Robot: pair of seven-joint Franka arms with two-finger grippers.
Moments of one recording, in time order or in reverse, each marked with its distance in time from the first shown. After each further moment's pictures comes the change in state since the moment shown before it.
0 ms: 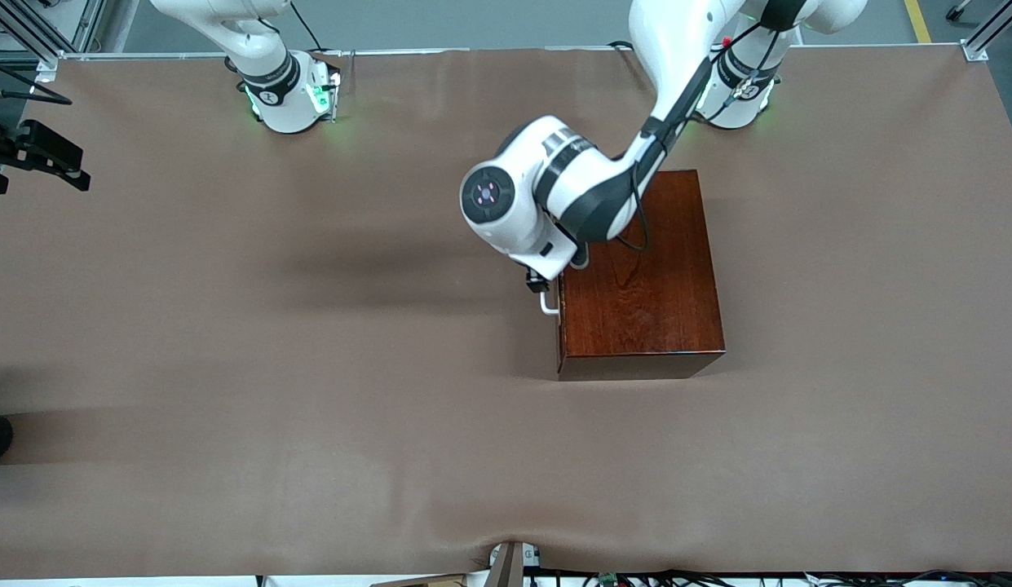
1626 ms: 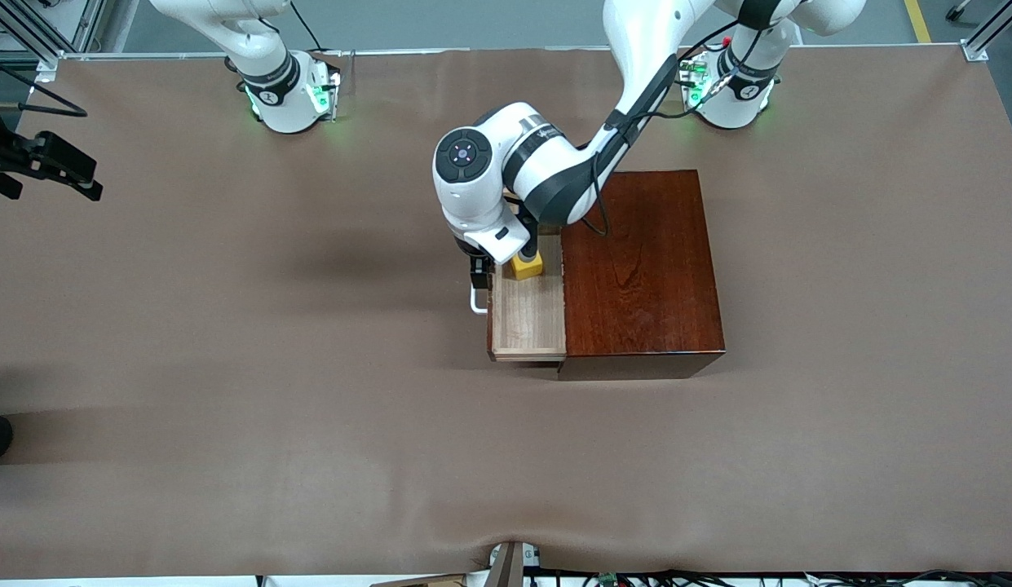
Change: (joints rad) left arm -0.072 0.040 0.010 -0.013 -0.064 0.265 0.000; right arm 0.014 0.000 0.013 -0.007 0.000 0.033 0.093
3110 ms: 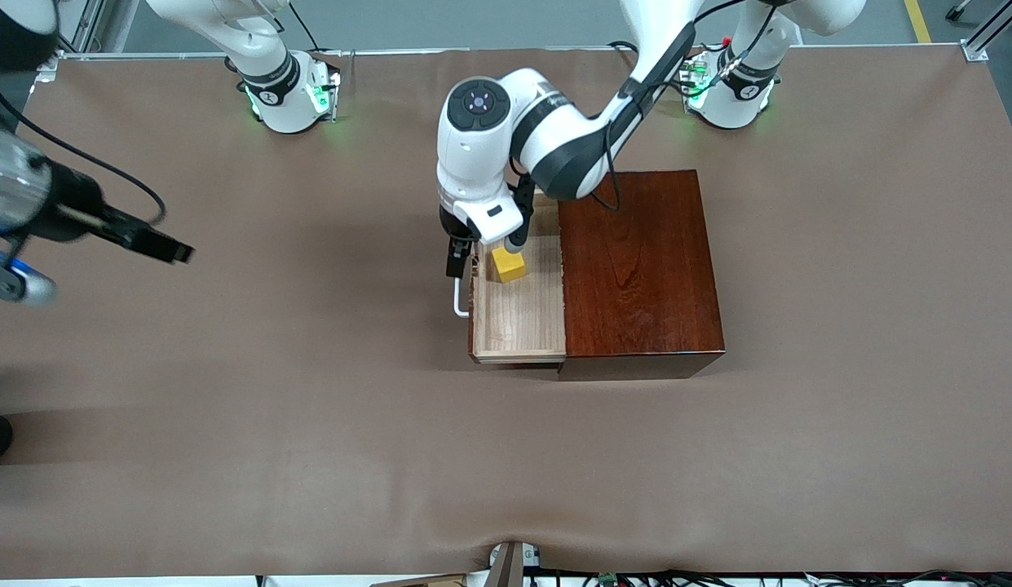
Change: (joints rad) left arm 0.002 -0.081 -0.017 -0.069 -0.013 0.228 0.077; right arm 0.117 0.254 -0.050 0.265 0.146 -0.144 0.482
